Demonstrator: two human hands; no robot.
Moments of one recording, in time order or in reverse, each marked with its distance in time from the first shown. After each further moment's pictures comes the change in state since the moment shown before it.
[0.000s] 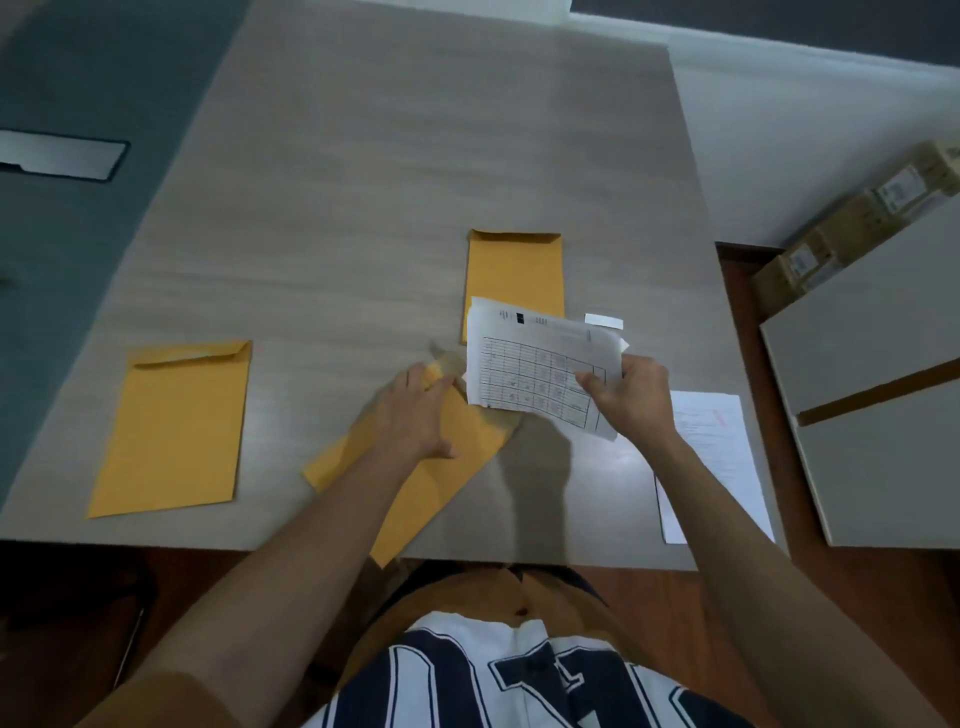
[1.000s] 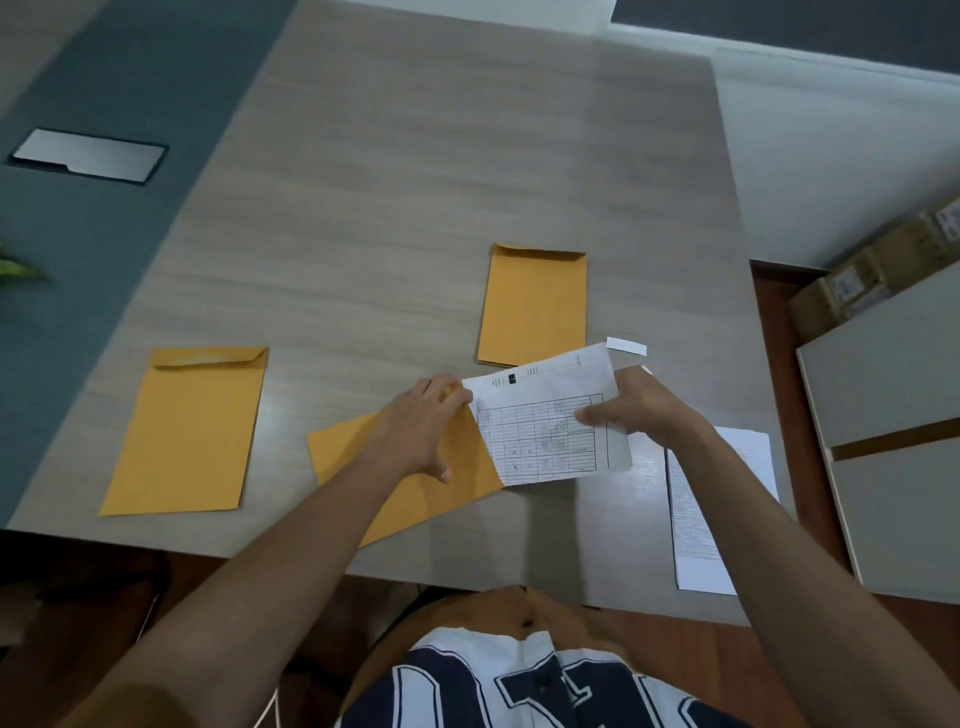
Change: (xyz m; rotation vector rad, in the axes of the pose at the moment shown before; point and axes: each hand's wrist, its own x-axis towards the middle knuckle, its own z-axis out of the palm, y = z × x) left_hand 0.009 -0.014 -0.011 0.029 0.017 0.221; right_hand 0.055 -0.002 -0.005 0.160 -0.639 0.094
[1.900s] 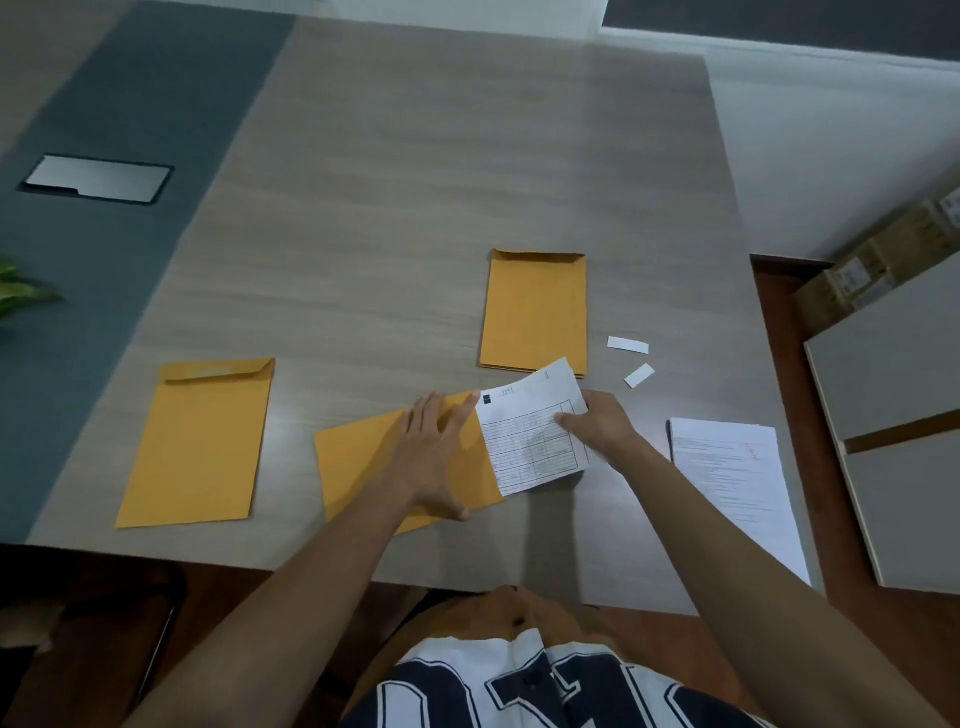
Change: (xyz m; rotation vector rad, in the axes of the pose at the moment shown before) left_hand -0.023 0.016 0.015 -0.048 -0.064 -0.093; right_hand 0.022 0.019 0.063 0.030 0.202 0.097
